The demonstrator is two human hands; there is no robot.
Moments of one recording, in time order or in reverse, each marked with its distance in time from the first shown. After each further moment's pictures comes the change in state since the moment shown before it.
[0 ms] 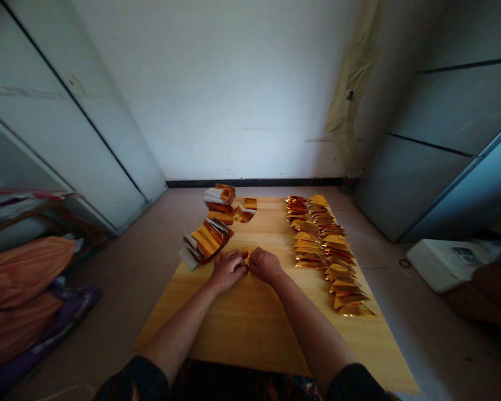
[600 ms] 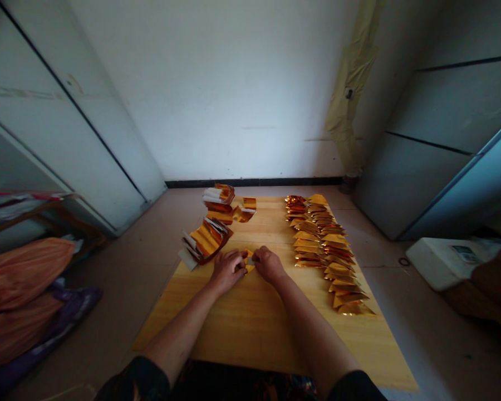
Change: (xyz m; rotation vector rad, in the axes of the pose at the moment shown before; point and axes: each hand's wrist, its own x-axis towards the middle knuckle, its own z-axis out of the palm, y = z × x) left_hand -0.001 0.000 0.007 0.017 0.066 0.005; right_hand 0.003 0.020 0.023 0.297 0.158 0.016
